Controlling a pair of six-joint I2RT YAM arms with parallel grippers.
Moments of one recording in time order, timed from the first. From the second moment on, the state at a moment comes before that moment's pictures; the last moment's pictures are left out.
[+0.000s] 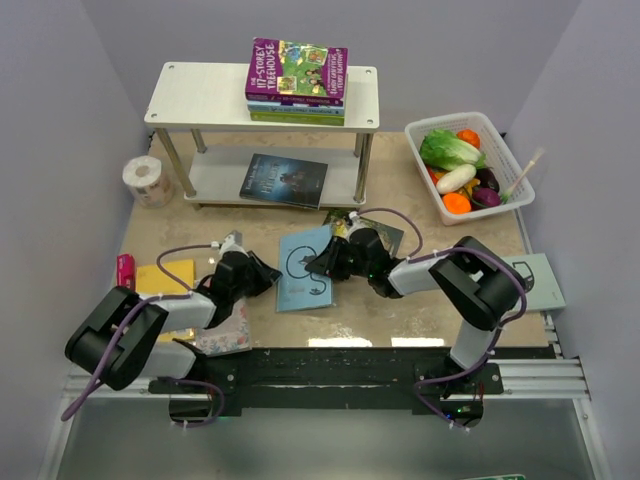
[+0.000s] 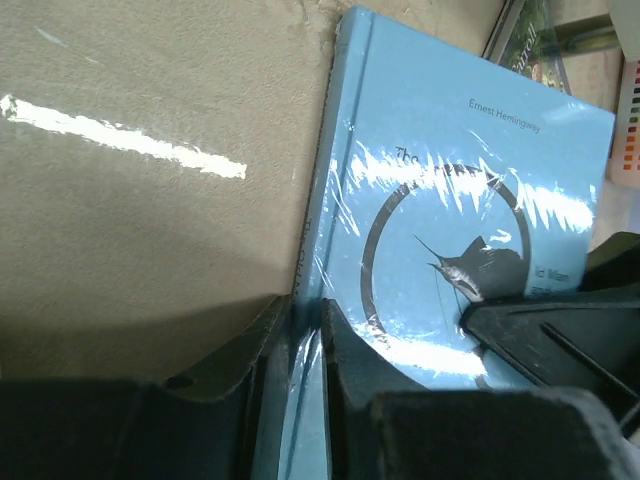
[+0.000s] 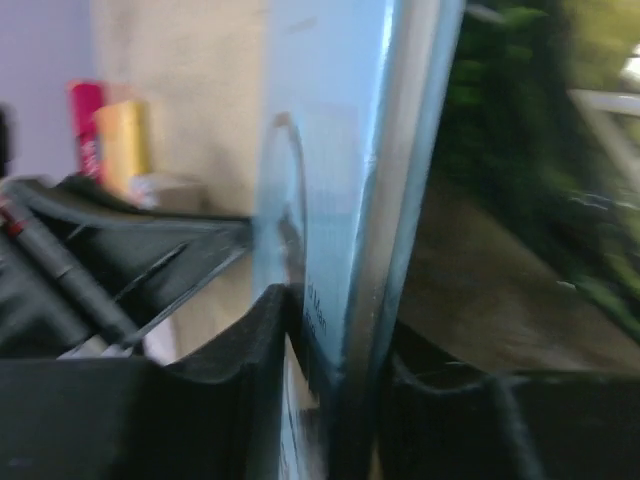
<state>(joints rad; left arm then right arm) -0.50 1.35 0.24 0.47 -0.01 -0.99 0.74 1.78 0.68 0.55 -0.21 0.95</state>
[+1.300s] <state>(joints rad) -0.32 0.80 0.12 1.12 0.98 -1.30 0.71 1.05 0.80 -0.18 -1.02 0.75</state>
